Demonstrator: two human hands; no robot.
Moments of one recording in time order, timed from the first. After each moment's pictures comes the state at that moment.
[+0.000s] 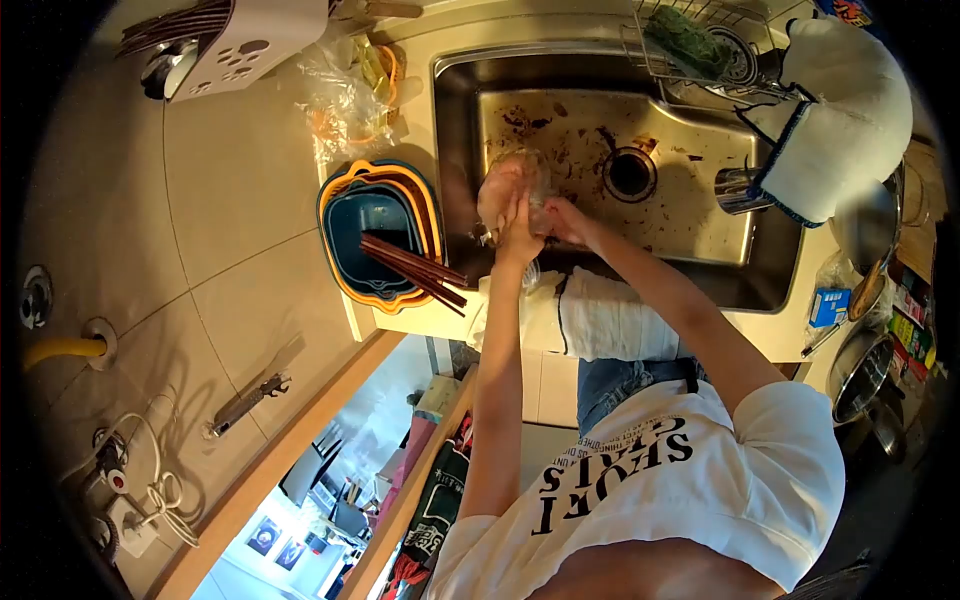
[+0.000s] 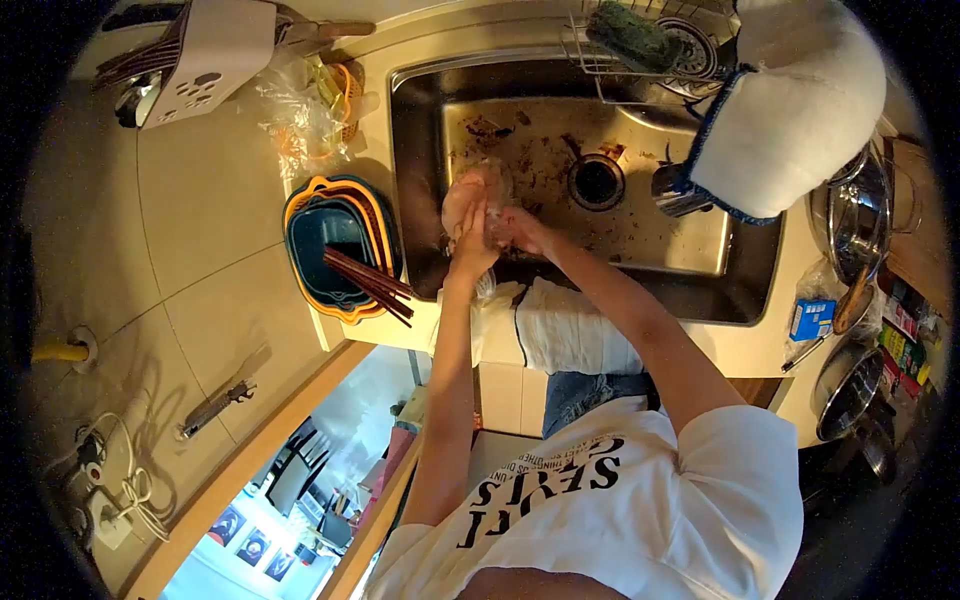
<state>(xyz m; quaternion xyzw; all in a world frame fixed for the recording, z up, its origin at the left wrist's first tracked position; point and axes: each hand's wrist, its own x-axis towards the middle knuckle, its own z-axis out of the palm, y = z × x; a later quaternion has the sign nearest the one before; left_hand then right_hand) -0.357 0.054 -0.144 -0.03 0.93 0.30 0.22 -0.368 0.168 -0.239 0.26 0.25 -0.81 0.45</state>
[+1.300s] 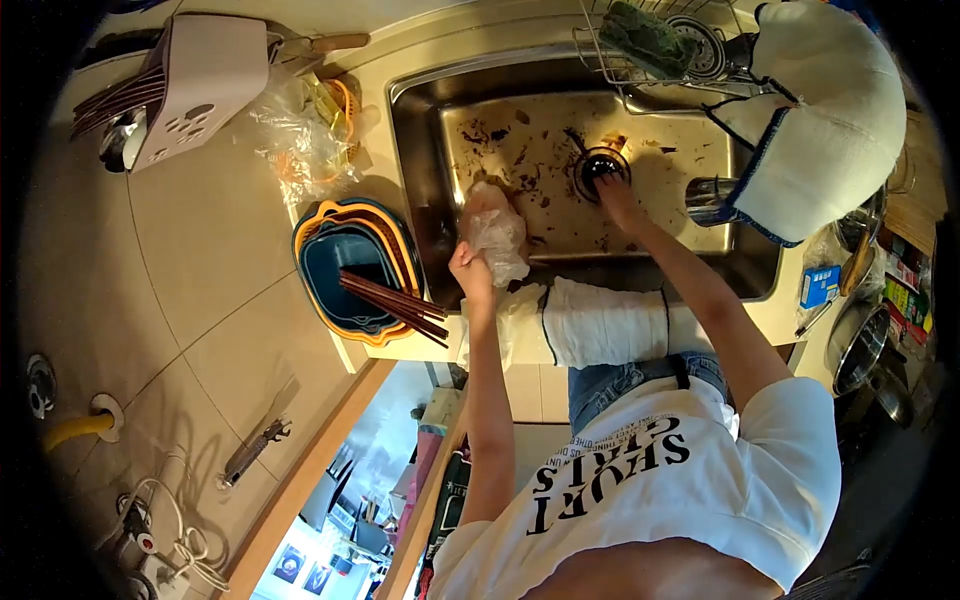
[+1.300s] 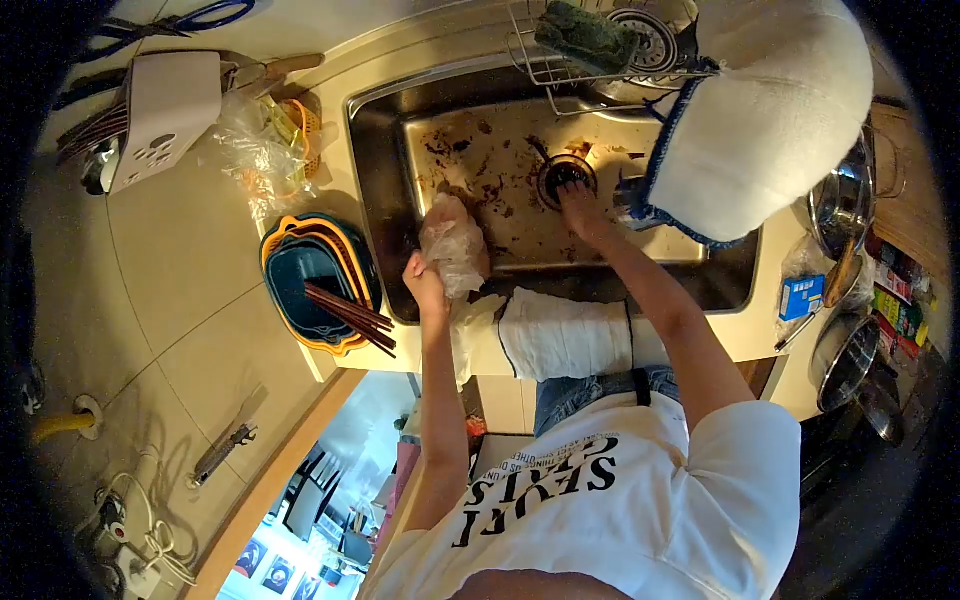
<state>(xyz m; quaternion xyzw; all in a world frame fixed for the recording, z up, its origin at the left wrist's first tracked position) -0.341 0.040 -0.141 -0.30 0.69 0.66 0.03 -0.354 0.308 -0.315 -0.09 0.96 -0.13 0.21</state>
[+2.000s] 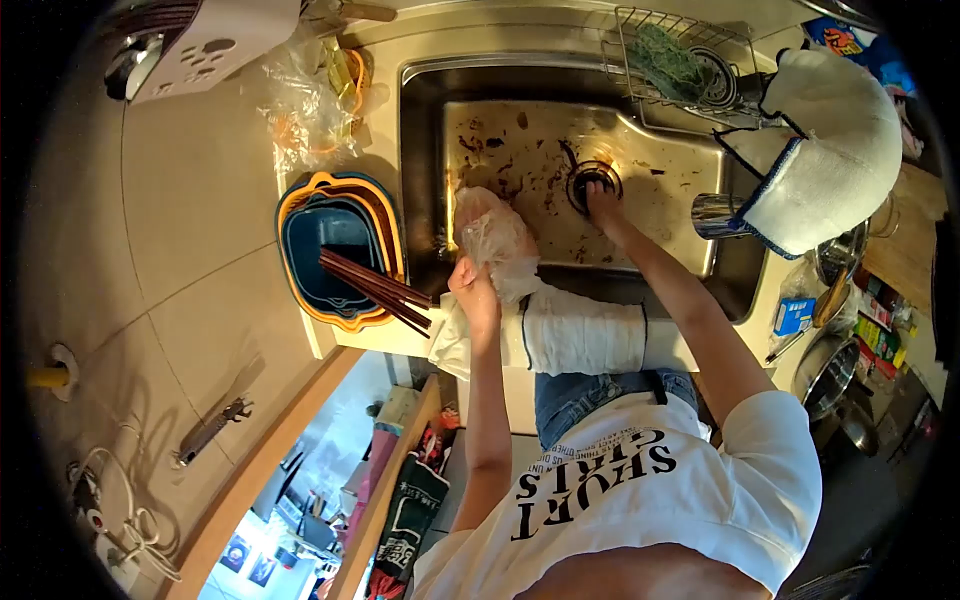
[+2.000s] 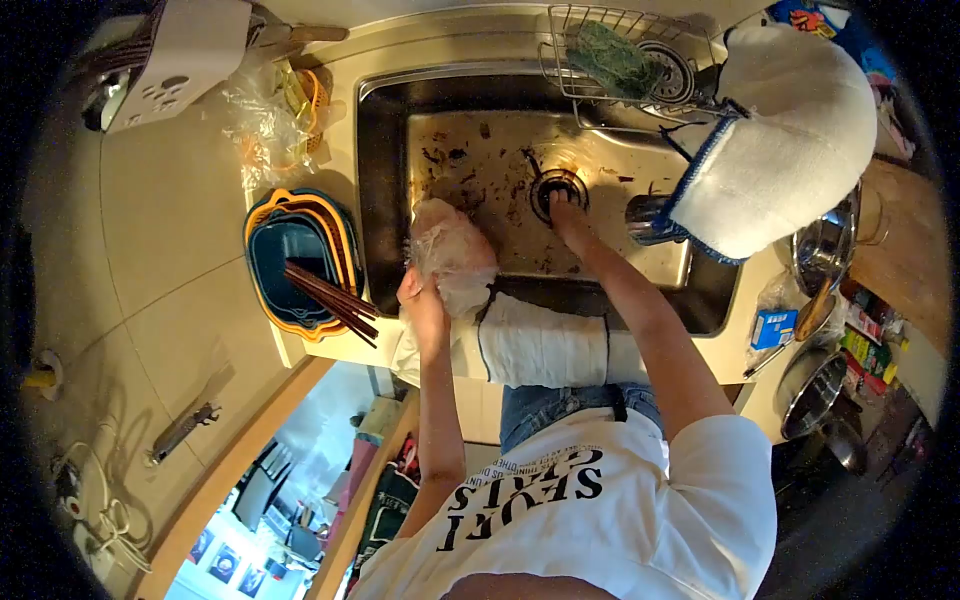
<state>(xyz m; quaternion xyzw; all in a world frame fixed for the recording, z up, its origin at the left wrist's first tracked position) -0.304 0.061 -0.126 -0.30 0.67 0.68 -0.04 -0.390 0.290 -0.267 -0.04 0.91 -0.10 0.39</state>
